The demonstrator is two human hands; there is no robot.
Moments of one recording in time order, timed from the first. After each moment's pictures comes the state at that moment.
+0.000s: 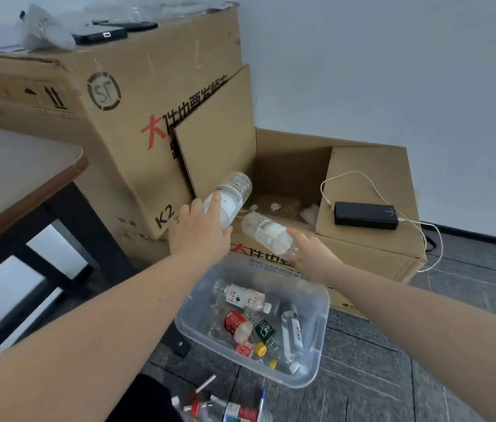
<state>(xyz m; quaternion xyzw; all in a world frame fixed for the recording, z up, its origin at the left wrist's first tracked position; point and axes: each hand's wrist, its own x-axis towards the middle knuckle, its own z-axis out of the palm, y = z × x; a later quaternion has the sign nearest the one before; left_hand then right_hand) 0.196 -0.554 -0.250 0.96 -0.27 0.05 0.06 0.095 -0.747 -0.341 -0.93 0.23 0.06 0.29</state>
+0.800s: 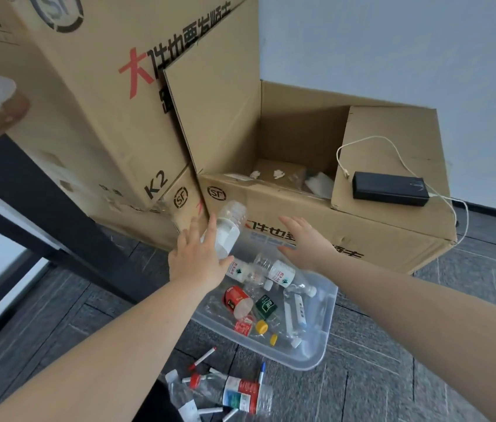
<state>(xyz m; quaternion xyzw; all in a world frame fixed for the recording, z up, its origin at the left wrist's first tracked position) 0.212 -0.527 -0.371 0.96 -0.25 -0.11 0.05 0.133 -0.740 -0.409 -0.94 0.18 0.10 0.26</state>
